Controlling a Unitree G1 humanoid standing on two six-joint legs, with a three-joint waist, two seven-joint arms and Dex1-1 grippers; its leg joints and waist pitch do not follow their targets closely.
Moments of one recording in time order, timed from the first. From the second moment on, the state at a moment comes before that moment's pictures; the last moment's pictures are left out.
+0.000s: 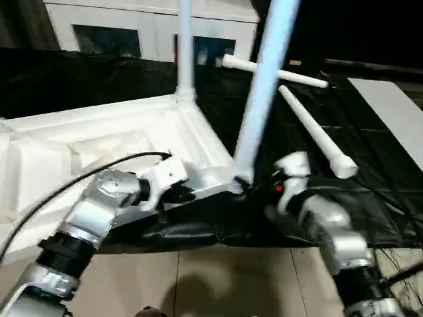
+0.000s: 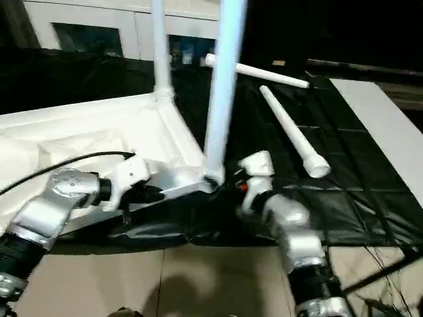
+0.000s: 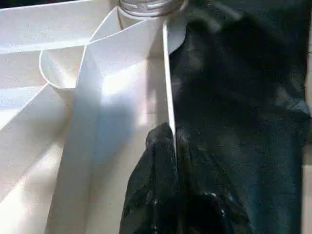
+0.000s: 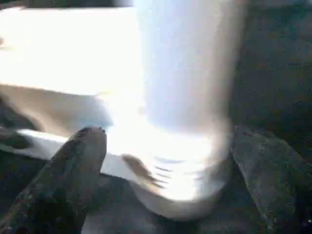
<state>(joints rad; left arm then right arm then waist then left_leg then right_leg) -0.48 0.48 -0.33 0.25 0.03 0.33 -1.03 -0.31 -0.19 0.06 0.37 0.20 0.13 0.65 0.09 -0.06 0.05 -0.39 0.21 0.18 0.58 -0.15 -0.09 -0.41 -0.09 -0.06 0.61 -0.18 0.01</state>
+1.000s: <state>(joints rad) -0.48 0.48 -0.35 0.22 0.03 0.33 -1.07 -0.38 -0.22 0.08 0.45 0.18 0.14 0.68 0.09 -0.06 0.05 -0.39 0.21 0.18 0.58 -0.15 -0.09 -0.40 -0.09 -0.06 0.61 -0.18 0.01</state>
